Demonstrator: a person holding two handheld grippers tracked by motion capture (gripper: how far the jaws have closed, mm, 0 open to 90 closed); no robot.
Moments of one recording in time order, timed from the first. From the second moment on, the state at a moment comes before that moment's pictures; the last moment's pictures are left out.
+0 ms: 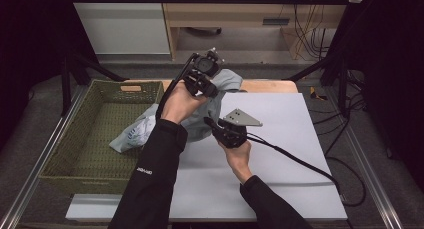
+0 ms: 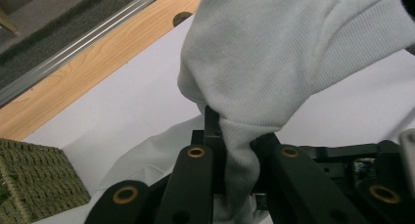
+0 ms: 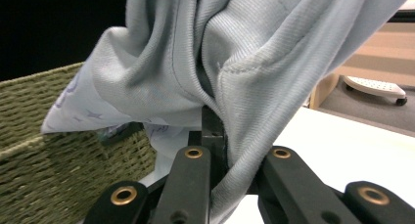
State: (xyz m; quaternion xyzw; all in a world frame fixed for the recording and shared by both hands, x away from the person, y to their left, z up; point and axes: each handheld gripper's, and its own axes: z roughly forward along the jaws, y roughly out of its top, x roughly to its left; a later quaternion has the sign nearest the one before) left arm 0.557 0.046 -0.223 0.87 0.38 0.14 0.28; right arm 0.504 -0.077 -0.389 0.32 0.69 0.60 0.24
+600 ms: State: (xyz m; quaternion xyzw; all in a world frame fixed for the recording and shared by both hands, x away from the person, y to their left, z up) left arm 0.552 0.037 -0.218 0.88 0.37 0.14 0.28; right arm 0.473 -0.122 -0.362 0.33 0.67 0.60 0.27
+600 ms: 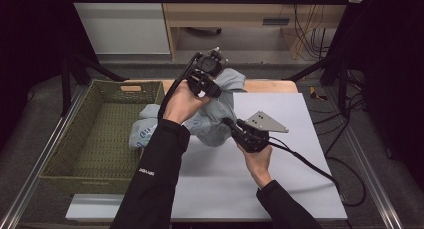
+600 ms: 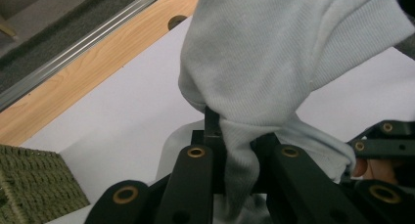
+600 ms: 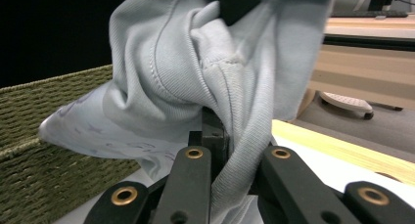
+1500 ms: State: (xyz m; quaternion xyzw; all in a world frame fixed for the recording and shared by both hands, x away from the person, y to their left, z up) left arm 0.544 0.021 -0.214 0.88 0.35 0.13 0.29; right arm 0.462 -0.172 -0.334 0.35 0.66 0.58 0.33
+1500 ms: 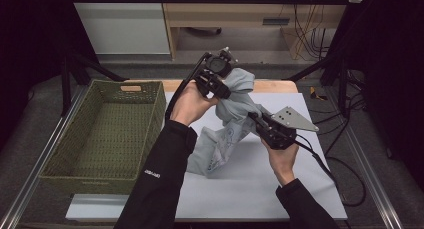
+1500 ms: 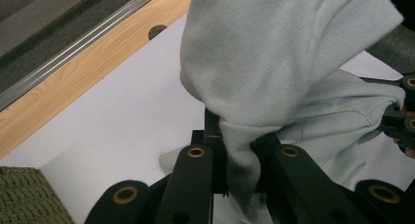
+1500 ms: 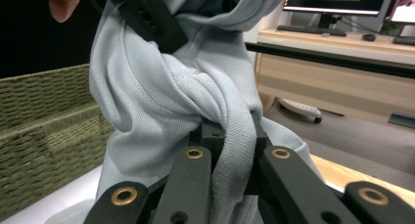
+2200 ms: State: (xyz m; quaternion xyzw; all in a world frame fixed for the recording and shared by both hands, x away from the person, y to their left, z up) left arm 0.551 0.028 -0.236 0.88 0.35 0.13 0.28; right arm 0.450 -0.184 -0.365 0.34 0.67 0.59 0.28
